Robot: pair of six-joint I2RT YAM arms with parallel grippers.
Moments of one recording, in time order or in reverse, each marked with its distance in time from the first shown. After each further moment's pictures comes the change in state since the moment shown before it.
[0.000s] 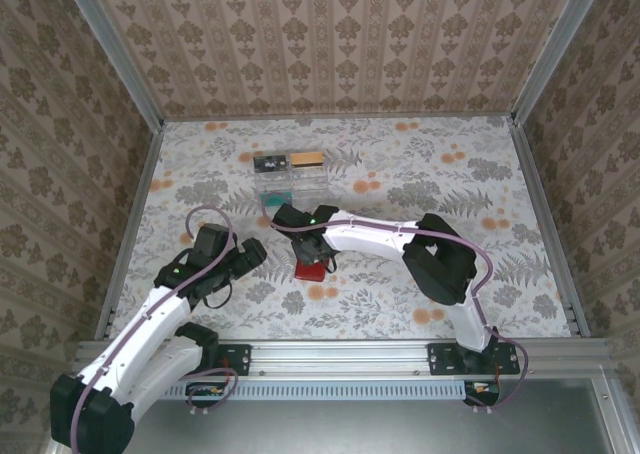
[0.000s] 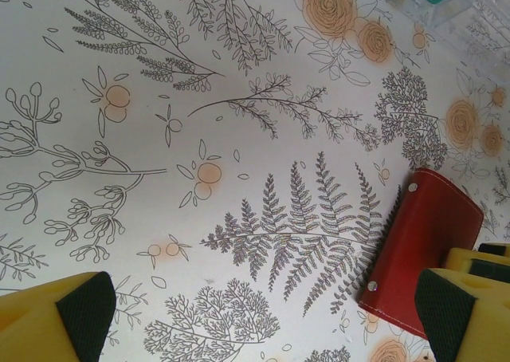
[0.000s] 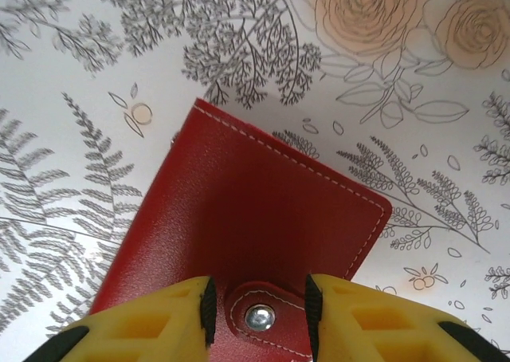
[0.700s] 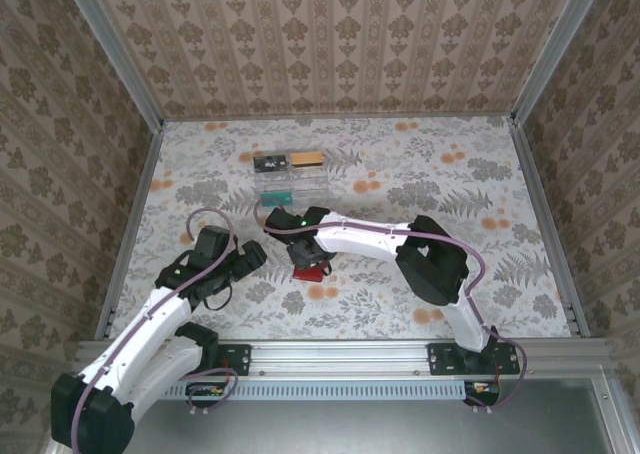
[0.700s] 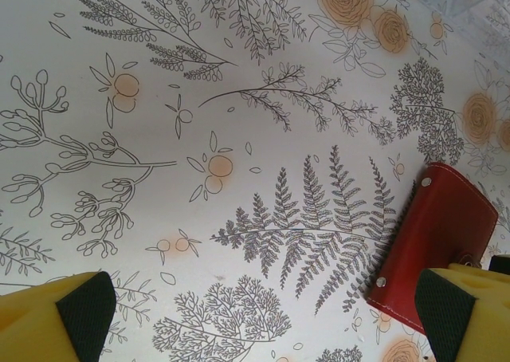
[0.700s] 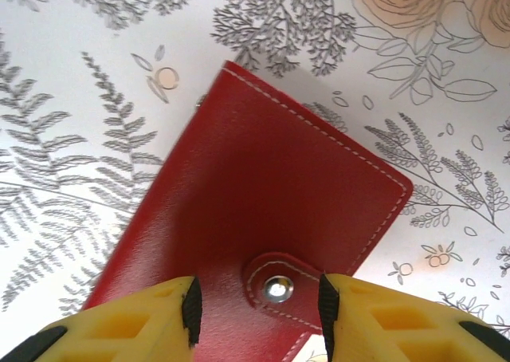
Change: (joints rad) left arm 0.000 0.003 -0.019 0.003 0.000 0.000; right arm 0.032 0.040 0.083 -0.093 0.005 -0.006
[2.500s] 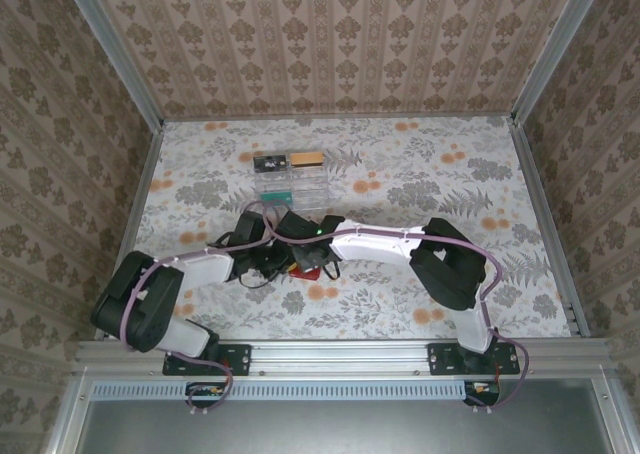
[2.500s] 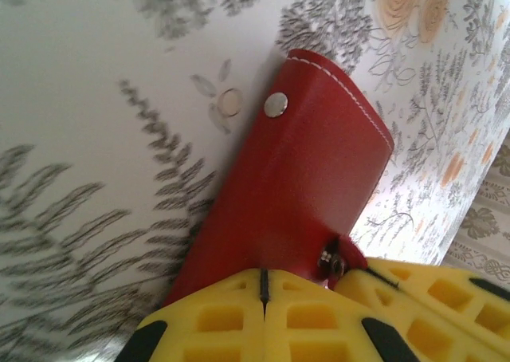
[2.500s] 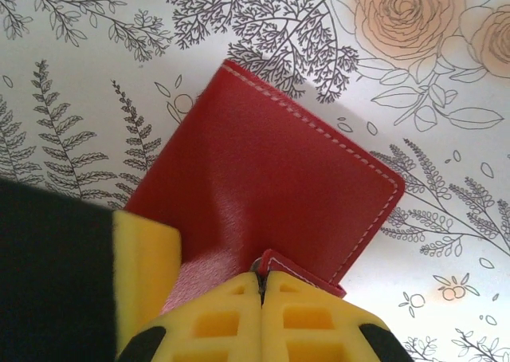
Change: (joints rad) left arm -0.080 0.669 0.003 0.708 0.521 -0.207; right arm -0.010 -0.124 -0.225 0.266 -0.001 -0.031
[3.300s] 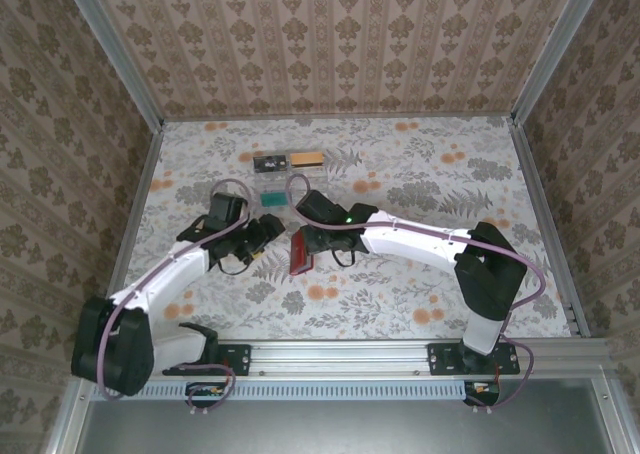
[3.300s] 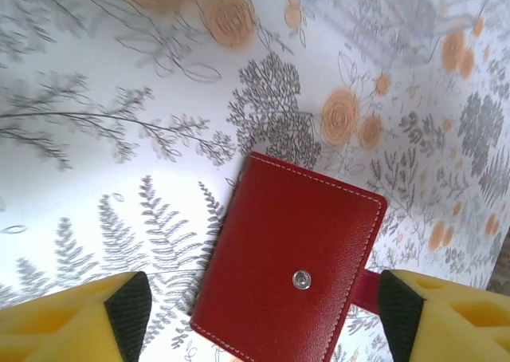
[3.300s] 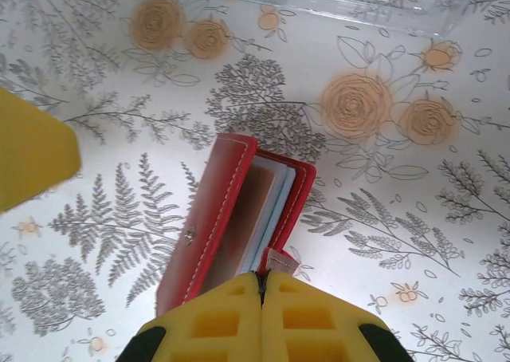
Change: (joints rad) left arm 0.144 -0.285 0.165 -0.458 -0.191 0.152; right arm -0.068 -0.210 -0.086 0.110 -0.082 0.011
